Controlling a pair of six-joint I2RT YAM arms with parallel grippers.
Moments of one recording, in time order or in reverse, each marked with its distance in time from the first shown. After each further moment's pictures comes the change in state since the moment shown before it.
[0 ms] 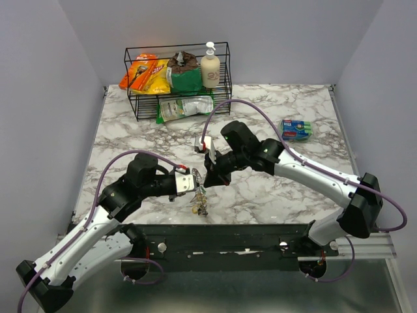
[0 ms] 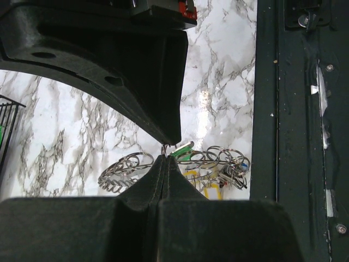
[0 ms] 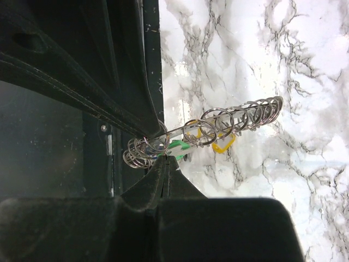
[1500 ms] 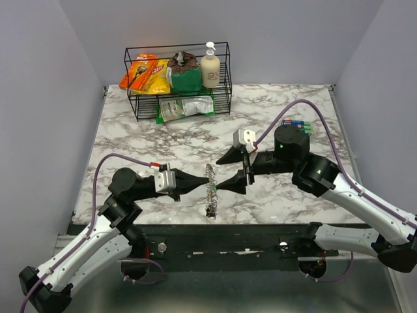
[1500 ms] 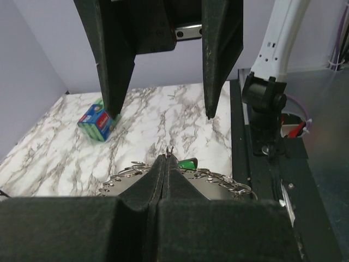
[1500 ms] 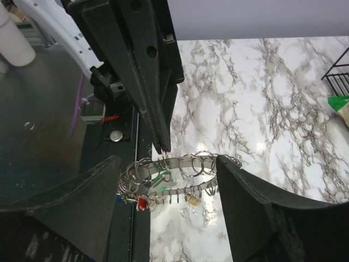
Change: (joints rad) left arm -0.003 -0.121 -0.207 0.713 0.139 -0.467; right arm 0.000 -0.426 -0.146 0.246 0.023 0.031
